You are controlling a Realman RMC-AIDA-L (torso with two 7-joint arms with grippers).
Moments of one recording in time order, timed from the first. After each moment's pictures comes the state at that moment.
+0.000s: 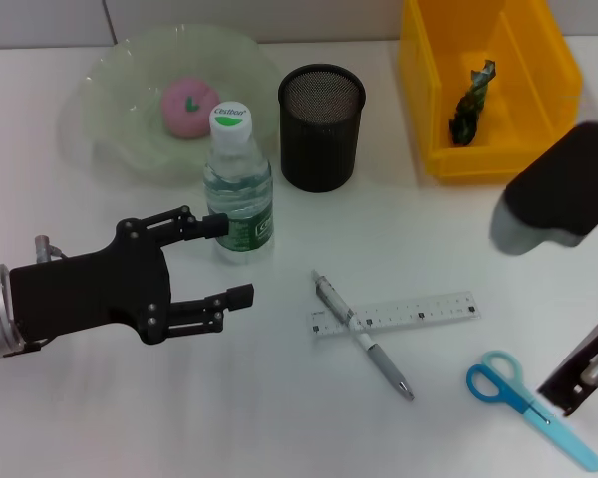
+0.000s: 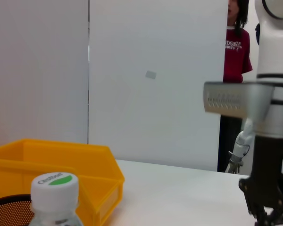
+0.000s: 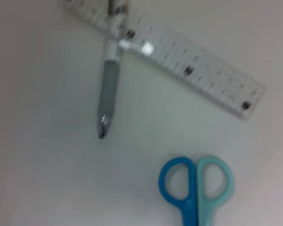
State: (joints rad) left arm -0.35 -2.06 0.89 0.61 1.73 1.70 -1.00; right arm 0.37 2.09 -1.74 -1.70 -2.74 -1.85 2.92
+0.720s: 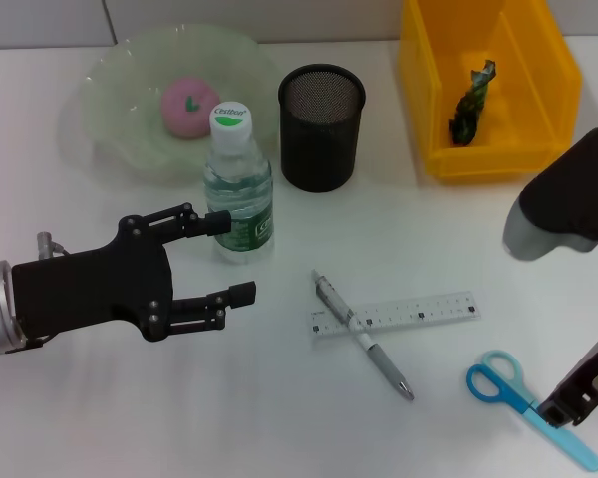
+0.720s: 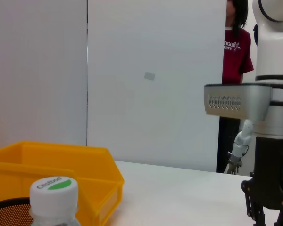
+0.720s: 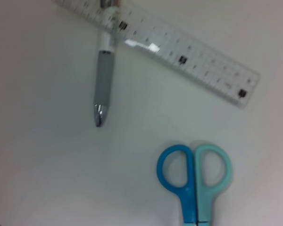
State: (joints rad) left arm -0.36 -2.06 0.89 0.61 1.73 1.70 -1.00; right arm 0.35 2.09 -1.71 -1.69 -2.73 -1.86 2.88
